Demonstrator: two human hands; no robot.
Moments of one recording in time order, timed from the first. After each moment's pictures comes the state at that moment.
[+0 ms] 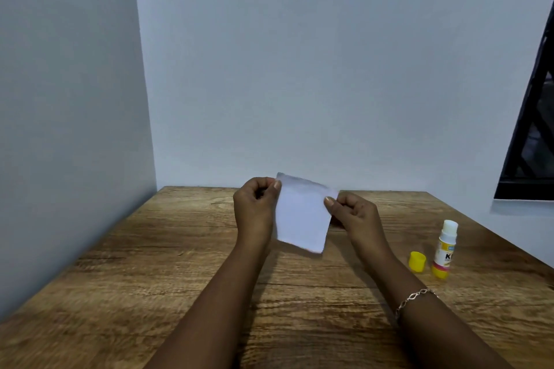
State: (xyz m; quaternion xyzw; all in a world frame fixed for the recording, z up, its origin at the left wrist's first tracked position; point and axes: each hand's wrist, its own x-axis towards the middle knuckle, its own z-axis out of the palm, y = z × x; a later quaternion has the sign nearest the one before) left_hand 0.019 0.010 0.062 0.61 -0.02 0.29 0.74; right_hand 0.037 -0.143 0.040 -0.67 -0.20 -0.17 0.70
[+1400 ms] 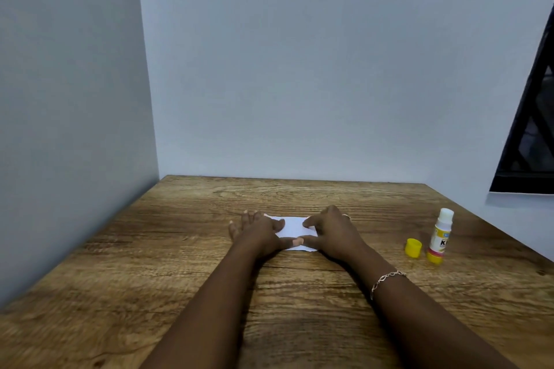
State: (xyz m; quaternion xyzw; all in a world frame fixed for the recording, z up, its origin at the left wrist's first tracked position) left_hand 0.035 0.032 0.010 0.97 -0.01 -0.02 0.25; right_hand 0.054 -0.128 0.011 -0.97 -0.15 -0.09 0.19
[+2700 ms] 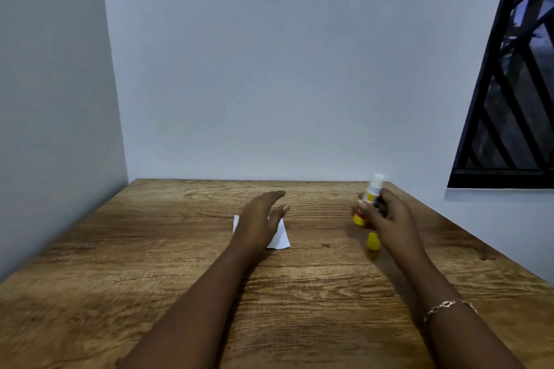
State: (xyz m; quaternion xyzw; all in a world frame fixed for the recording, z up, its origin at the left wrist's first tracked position) left_hand 0.023 -0.014 0.023 0.86 -0.17 0.23 0.43; right_hand -0.004 -0.230 0.041 -0.75 -0.12 -0.26 0.60
